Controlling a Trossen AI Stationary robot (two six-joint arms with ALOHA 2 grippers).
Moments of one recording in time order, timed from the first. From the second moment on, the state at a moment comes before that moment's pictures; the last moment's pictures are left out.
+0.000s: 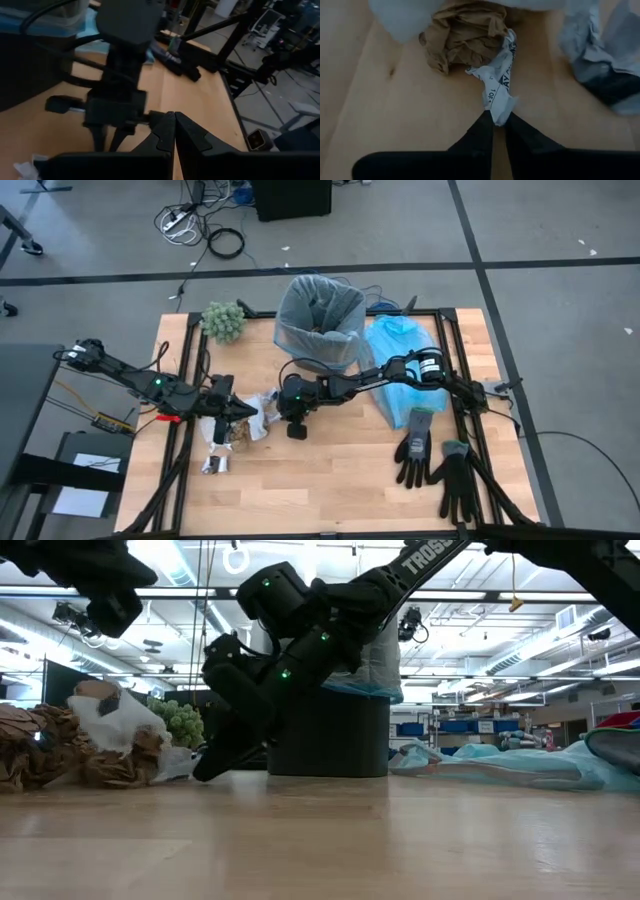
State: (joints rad) left arm -0.43 0.56 0.42 -0.16 -0.37 -0.53; right arm 0.01 2.30 1.62 0.06 -0.11 0.09
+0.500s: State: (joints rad) left arm -0.43 0.56 0.42 -0.05 -0.43 -0.61; right arm 0.05 2.15 1.62 -0.04 0.04 0.05
